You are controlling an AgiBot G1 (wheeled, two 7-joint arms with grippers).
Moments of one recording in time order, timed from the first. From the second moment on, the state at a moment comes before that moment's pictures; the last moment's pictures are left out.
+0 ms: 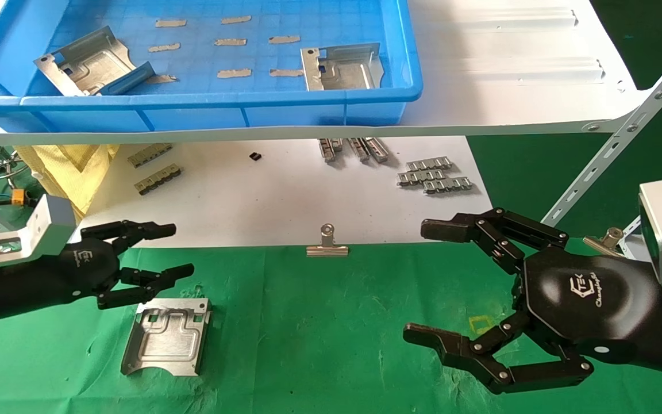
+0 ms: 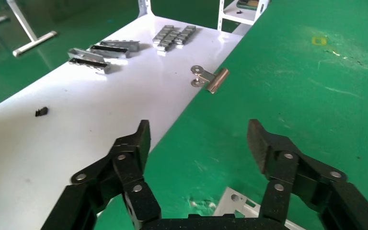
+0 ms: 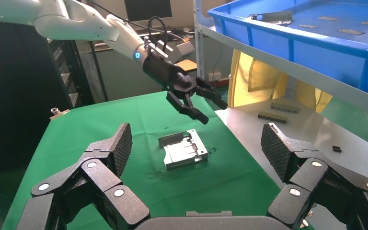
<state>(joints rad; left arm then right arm) -1.56 0.84 0.73 -0.05 0.92 1.60 0.47 1.08 -0.55 -0.38 1.22 -0.64 -1.41 0.10</state>
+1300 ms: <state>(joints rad) -1.33 0.73 0.52 -0.63 0.83 1.55 0.16 1.08 -0.55 -0.38 1.22 -0.64 -1.41 0.10</state>
